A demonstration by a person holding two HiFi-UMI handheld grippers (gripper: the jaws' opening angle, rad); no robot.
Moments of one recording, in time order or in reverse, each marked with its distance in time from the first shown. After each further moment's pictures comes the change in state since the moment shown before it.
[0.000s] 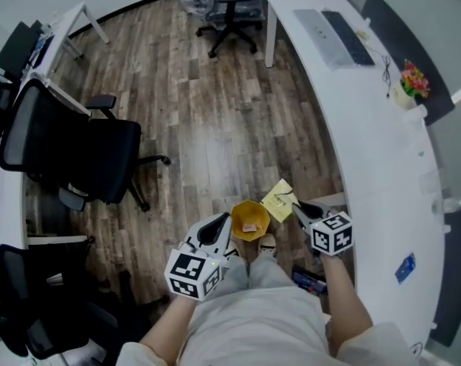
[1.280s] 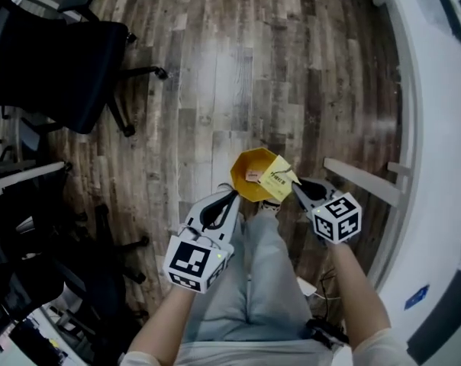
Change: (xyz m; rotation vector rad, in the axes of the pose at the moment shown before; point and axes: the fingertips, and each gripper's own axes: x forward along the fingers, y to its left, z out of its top) left arm 0.096 0.093 -0.184 -0.160 0.114 0.095; right arm 0.181 -0.036 -0.152 -0.079 0.292 0.188
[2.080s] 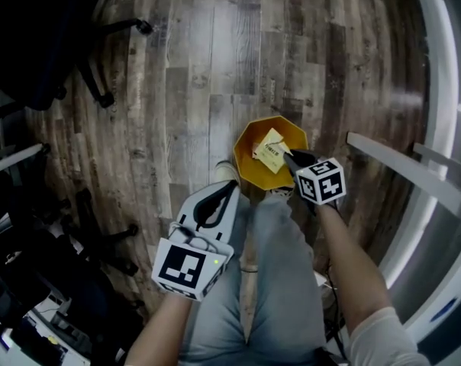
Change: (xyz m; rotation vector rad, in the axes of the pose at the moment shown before) left arm 0.054 0.067 -0.147 -0.071 0.050 0.022; right arm 0.208 -0.069 -0.168 0.075 0.197 -0.052
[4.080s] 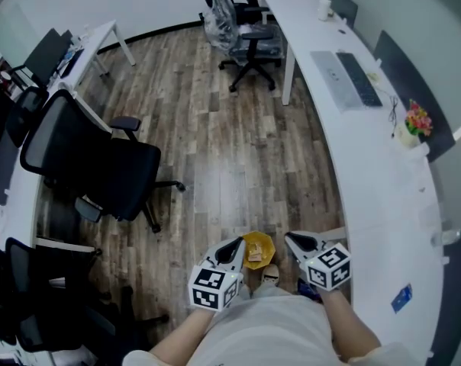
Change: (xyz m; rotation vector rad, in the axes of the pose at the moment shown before) left arm -0.196 -0.196 0.284 0.175 -0.126 -0.035; right arm -0.513 0.215 0.227 -0.162 -0.561 -0.002
